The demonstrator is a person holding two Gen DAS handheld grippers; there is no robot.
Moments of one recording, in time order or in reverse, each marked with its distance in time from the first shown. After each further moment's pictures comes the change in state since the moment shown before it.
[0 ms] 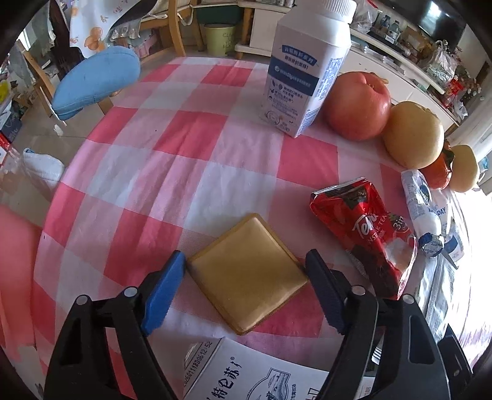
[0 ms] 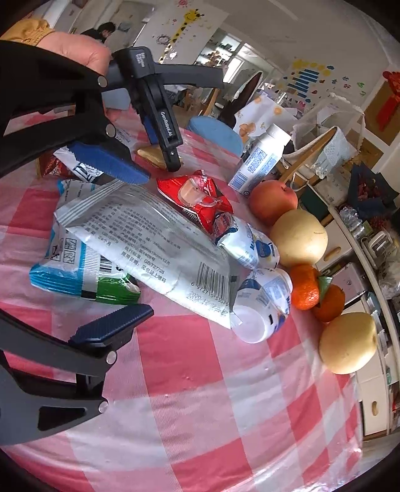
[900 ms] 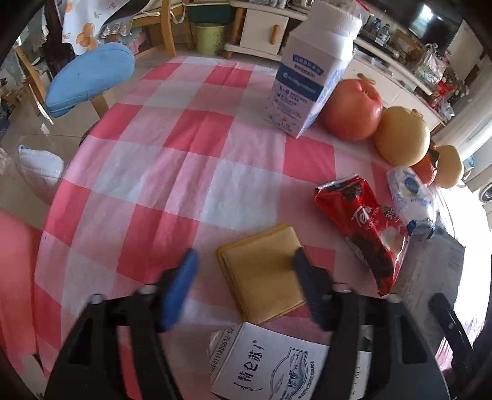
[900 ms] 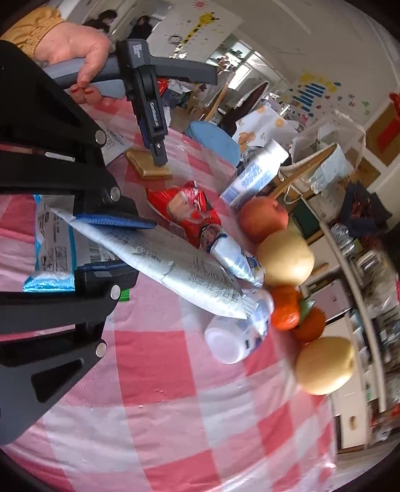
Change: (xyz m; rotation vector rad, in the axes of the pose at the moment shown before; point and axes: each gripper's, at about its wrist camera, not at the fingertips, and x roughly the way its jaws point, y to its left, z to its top) left arm -0.007 0.020 0.002 0.012 0.018 -0.066; right arm -0.006 0.017 0.000 -0.112 -0.055 0.003
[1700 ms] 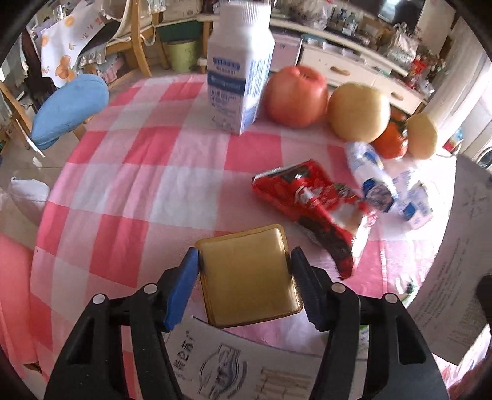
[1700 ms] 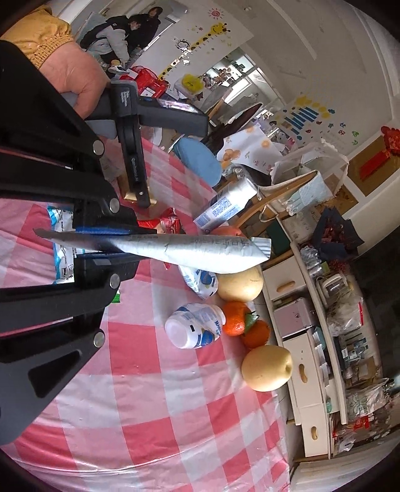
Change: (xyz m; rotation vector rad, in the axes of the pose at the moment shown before) left arm -0.021 -0.045 -0.024 0.126 -0.080 -0.032; right arm -0.059 0.019 0.000 -0.097 -0.133 0.033
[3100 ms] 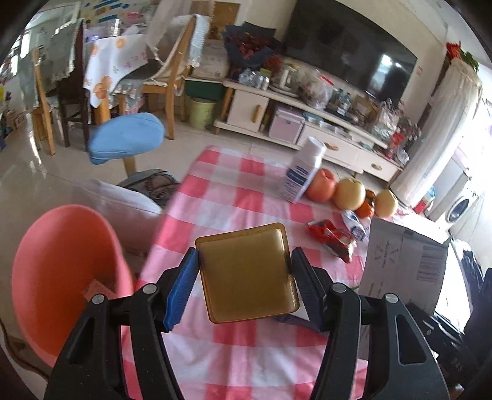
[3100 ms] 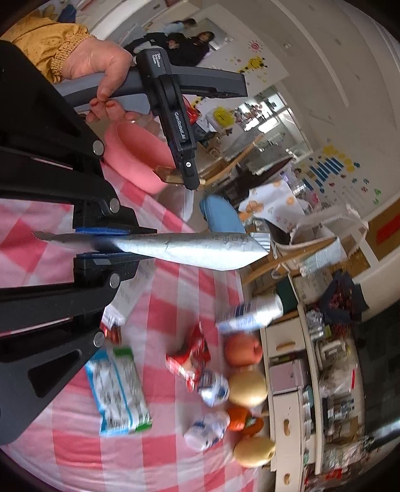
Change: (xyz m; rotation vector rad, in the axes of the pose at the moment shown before) left arm -0.157 0.154 -0.055 -0.111 -0.312 -0.102; right arm 0.013 0.158 -0.045 -0.166 0.053 0.161
